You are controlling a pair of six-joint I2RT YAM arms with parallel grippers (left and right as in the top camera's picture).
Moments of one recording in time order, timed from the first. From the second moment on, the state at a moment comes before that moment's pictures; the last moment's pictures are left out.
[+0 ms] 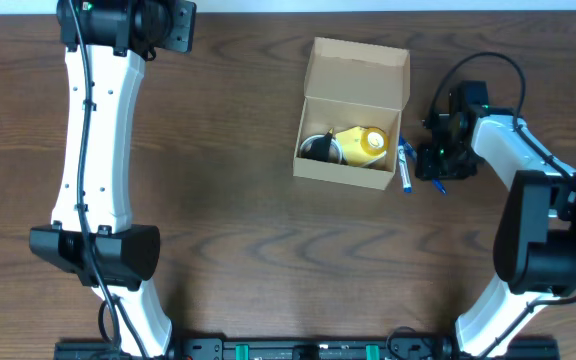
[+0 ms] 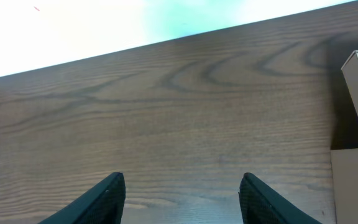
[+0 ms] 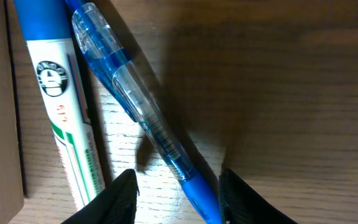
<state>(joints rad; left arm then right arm) -0.13 1.99 2.36 -1.26 -0.11 0.11 -0.06 1.94 1.24 -0.79 -0.08 -0.07</state>
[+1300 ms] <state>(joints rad) -0.13 1.99 2.36 -1.28 -0.11 0.11 -0.13 1.95 1.35 -0.97 -0.26 -0.56</state>
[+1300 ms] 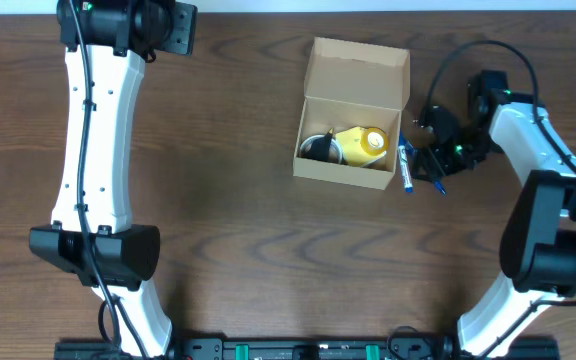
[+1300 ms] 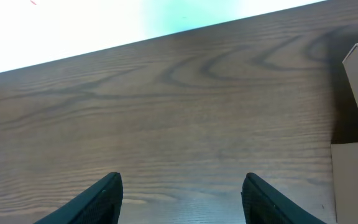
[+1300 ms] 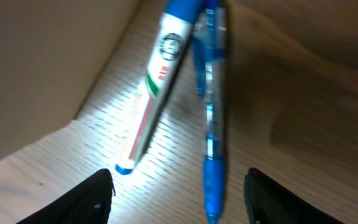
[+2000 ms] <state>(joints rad) -0.13 1.99 2.36 -1.30 -0.11 0.11 -0.17 2.06 1.38 -0.98 -0.34 -0.54</state>
